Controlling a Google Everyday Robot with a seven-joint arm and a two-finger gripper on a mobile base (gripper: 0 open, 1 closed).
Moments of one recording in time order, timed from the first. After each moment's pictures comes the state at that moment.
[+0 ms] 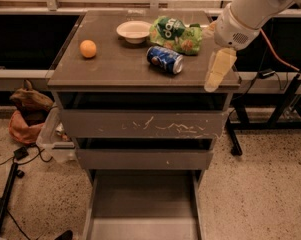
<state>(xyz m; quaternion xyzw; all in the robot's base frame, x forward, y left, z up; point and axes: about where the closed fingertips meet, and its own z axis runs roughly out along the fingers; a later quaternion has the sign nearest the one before) 0.626 -0.164 0.918 -0.66 0.71 0.03 0.22</state>
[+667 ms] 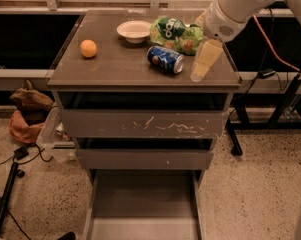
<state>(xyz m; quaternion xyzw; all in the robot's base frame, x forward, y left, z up) 0.654 -0.144 0.928 -0.64 0.72 0.01 0.26</state>
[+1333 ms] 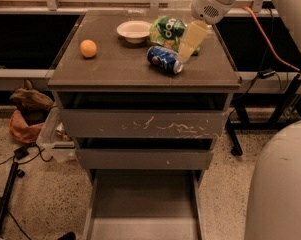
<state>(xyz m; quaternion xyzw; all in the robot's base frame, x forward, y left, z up) 0.700 -0.119 0.955 -0.60 0.75 0.01 0.28</state>
